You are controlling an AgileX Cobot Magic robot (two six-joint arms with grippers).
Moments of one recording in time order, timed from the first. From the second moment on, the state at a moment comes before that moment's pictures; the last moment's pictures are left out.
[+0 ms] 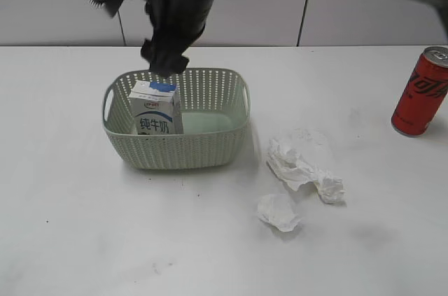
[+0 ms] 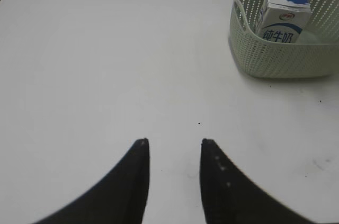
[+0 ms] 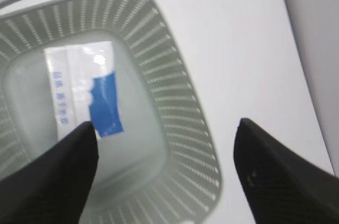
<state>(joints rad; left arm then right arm) -0.07 -0.01 -0.48 -0.17 1.09 0.11 0.80 2.24 -2.04 -0.14 0.90 -0.56</state>
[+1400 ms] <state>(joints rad) -0.07 -0.01 -0.48 -0.17 1.09 0.11 0.05 1.28 -1.34 -0.01 1.22 -0.09</state>
